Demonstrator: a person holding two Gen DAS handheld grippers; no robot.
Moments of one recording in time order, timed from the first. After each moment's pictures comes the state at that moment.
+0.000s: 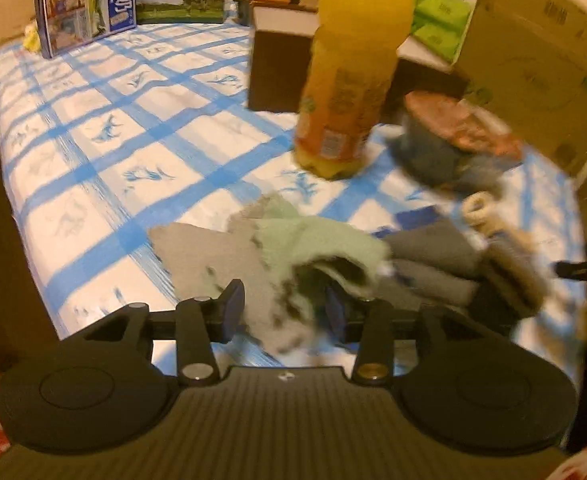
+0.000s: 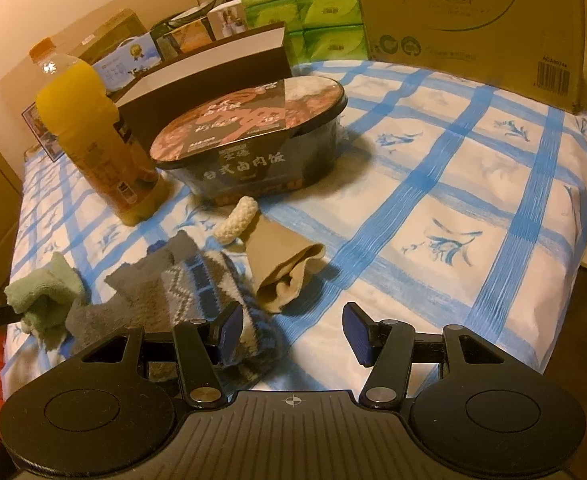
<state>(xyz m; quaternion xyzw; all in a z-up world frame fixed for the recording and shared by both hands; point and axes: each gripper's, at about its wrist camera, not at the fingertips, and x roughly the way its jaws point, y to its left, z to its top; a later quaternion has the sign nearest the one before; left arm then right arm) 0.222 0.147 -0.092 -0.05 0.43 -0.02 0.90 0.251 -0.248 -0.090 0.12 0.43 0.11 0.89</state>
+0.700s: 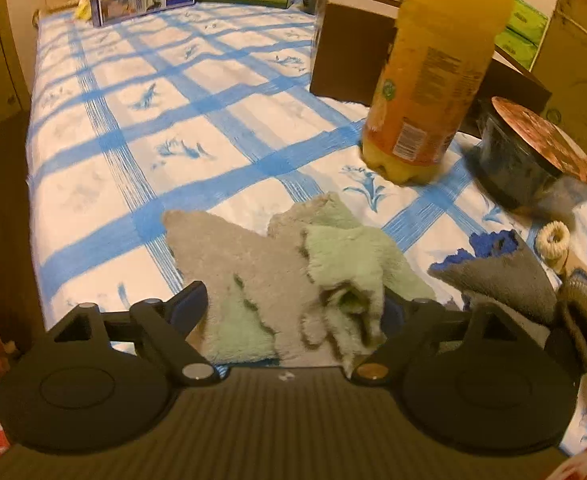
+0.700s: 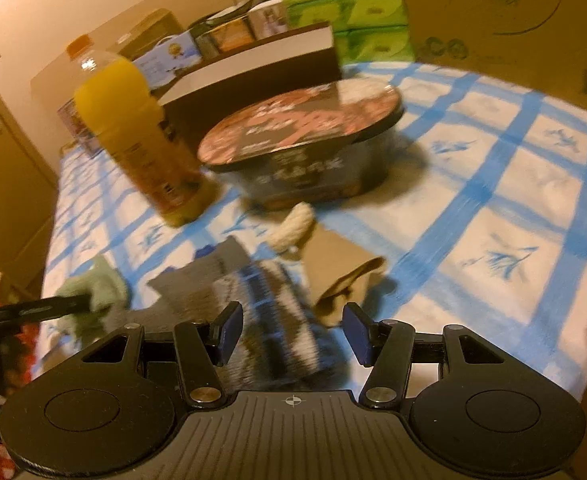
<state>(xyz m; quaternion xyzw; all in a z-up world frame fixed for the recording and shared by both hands) 0.250 0.157 -0.129 -0.08 0.43 0.07 0.89 0.259 -0.228 -0.087 0.13 0.43 0.18 0.88</state>
